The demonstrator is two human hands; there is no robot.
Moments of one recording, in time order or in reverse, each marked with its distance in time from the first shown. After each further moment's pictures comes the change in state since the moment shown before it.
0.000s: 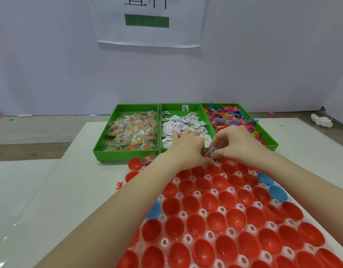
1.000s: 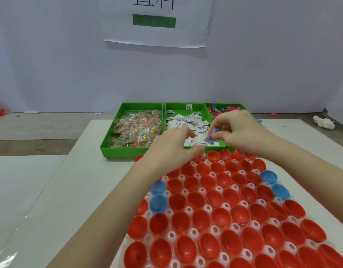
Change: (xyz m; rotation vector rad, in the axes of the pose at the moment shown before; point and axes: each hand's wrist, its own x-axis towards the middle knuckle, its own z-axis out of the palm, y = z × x) left_hand -0.056 -0.016 -0.029 -0.344 0.153 -0.107; right_hand -0.004 -0.041 -0.023 -0.050 0.071 -0.097
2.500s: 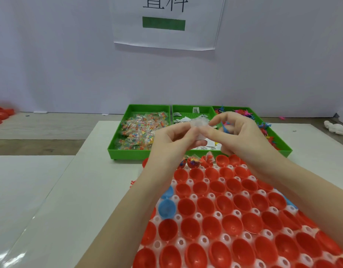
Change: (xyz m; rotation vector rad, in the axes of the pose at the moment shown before) left_hand -0.023 0.008 -0.007 -1.072 0.284 -0.085; right_hand -0.024 -0.036 0.015 0.768 0.117 0.103
